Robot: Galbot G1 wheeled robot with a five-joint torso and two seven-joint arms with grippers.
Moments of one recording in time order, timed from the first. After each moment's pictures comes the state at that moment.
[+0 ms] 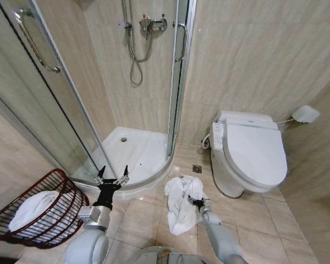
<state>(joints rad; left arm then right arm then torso) 1.76 -1.53 -0.62 -2.35 -0.13 0.06 0.00 -0.91 1.46 0.48 0.67 0.23 0.06 -0.16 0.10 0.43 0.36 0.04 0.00</state>
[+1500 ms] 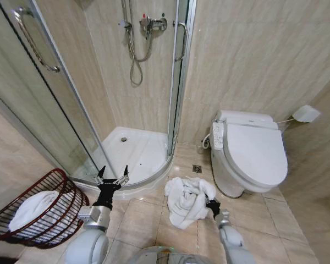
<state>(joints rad) 1.76 -1.53 -0.62 -2.35 -0.13 0.06 0.00 -1.41 1.43 0.70 1.47 0.05 0.19 -0.20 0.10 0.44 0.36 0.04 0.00</state>
